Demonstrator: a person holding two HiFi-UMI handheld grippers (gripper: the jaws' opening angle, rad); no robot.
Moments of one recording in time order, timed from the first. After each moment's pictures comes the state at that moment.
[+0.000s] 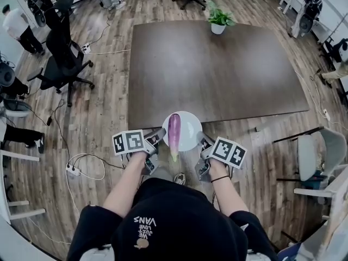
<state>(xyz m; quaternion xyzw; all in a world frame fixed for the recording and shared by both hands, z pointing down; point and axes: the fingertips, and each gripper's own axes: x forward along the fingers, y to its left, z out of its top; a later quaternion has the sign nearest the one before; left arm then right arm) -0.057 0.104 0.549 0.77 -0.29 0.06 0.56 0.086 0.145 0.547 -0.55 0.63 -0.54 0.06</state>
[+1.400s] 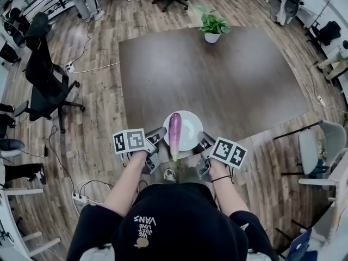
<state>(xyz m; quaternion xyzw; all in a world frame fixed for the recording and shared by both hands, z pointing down) -0.054 -0.071 0.550 0.79 -0.23 0.11 0.56 0.079 -0.007 0.550 -0.61 0.59 -0.53 0.09</state>
